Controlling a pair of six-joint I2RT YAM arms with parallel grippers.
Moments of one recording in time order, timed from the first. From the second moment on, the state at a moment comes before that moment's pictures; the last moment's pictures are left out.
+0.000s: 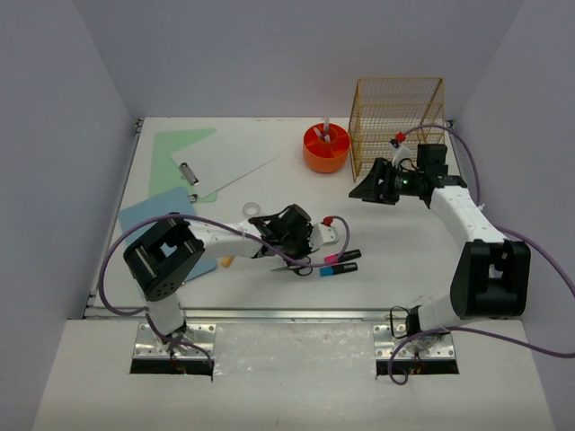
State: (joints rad) left arm -0.86 1.76 0.97 -0.15 0.17 0.35; right arm -0.03 1.48 1.01 -0.37 -0.82 0.25
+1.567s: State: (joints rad) left arm -0.74 1.48 1.08 -0.14 -0.07 0.08; right arm 0.36 1.67 1.11 -0.20 -0.88 0.36
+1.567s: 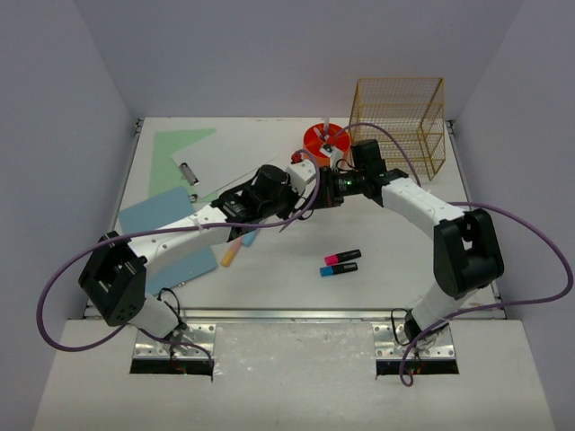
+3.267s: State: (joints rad) left arm -0.46 1.38 1.10 -0.25 -0.08 -0.10; right arm 0.16 2.11 1.96 -0.30 -0.23 -0.24
